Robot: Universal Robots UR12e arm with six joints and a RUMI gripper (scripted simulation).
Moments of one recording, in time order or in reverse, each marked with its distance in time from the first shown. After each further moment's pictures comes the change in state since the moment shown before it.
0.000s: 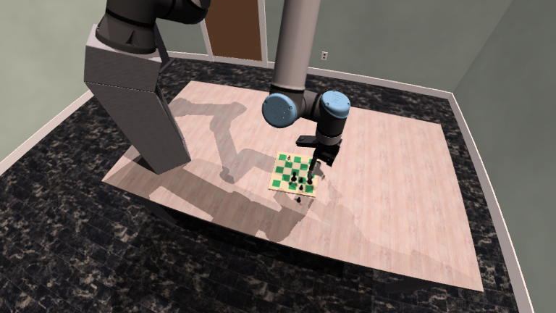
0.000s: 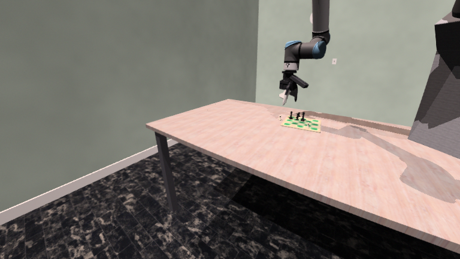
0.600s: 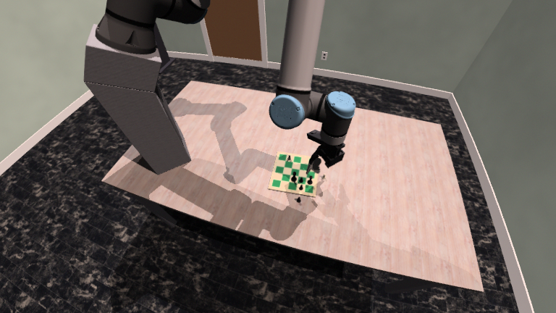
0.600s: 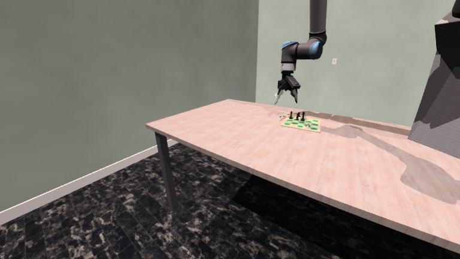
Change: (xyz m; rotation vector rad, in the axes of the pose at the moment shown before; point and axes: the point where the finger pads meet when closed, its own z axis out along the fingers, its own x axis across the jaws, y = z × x) arm 0.017 0.017 0.003 -0.003 -0.002 0.505
